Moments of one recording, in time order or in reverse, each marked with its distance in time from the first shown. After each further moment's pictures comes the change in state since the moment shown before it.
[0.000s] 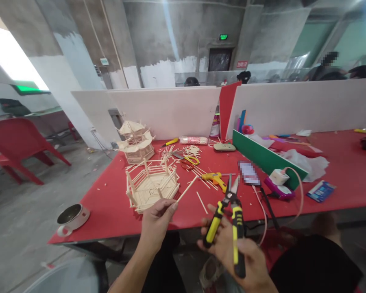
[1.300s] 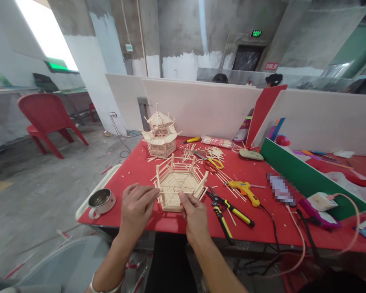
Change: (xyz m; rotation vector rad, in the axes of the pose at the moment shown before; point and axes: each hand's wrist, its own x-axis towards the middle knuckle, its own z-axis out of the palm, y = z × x) left_hand 0.041 -0.011 -0.158 1.046 0.174 0.815; right_hand 0.124 0.060 0.175 0.067 0.247 0.041
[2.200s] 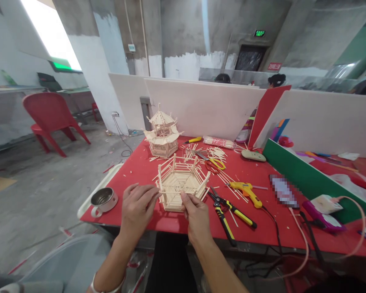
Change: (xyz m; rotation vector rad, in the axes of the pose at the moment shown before) left_hand -0.002 -0.001 -0.001 0.029 0.028 -0.009; right_hand 0.000 0.002 0.001 -0.068 0.009 -0.037
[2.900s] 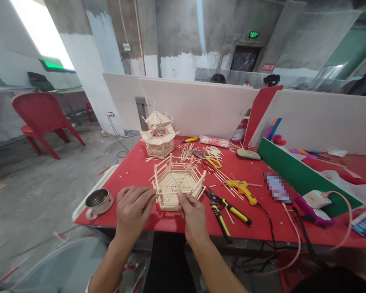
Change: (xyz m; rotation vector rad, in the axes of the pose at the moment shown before) left_hand 0.002 0.006 -0.005 0.026 0.004 0.011; right_hand -0.001 0.002 -0.001 0.078 -0.014 0.048
